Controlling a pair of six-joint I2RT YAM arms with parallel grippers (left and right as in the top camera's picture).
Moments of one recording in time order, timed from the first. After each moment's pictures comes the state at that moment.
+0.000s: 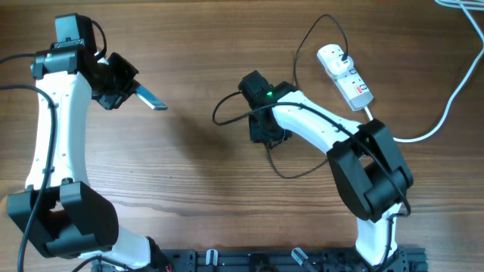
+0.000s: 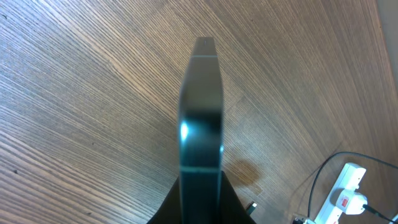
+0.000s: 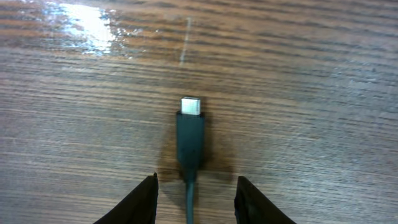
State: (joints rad) left arm 0.17 1.72 1.58 -1.10 0.23 -0.70; right arm 0.61 2.06 1.41 -0.85 0.03 0.52
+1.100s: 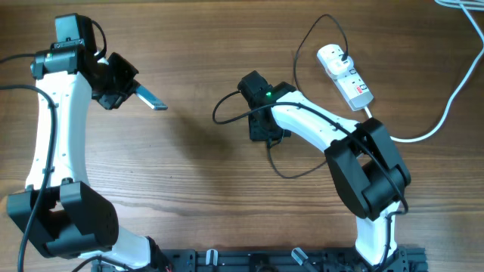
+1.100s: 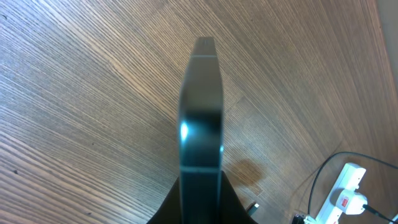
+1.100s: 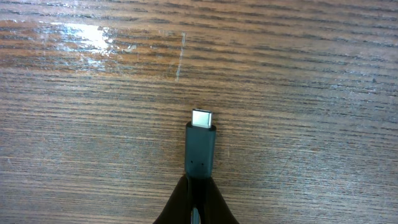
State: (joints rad) left arm 0.17 1.72 1.58 -1.10 0.23 -0.70; right arm 0.61 2.07 1.41 -0.82 0.04 0.54
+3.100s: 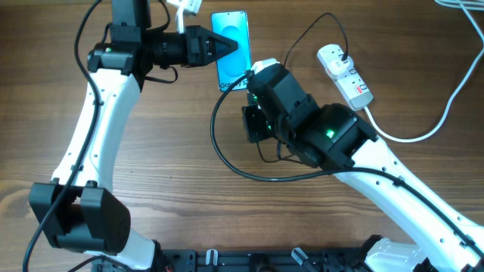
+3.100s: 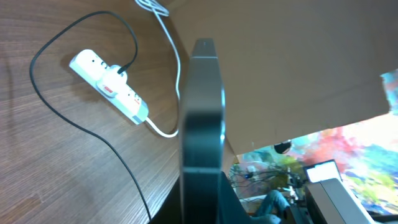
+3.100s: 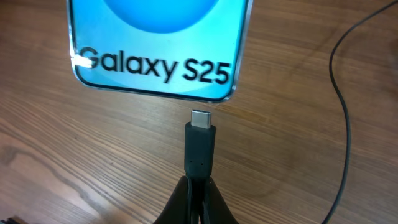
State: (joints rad) left arm -0.11 1.72 1.58 -0.57 1.18 -0.36; right arm 0.79 1.47 1.52 -0.92 0.10 0.44
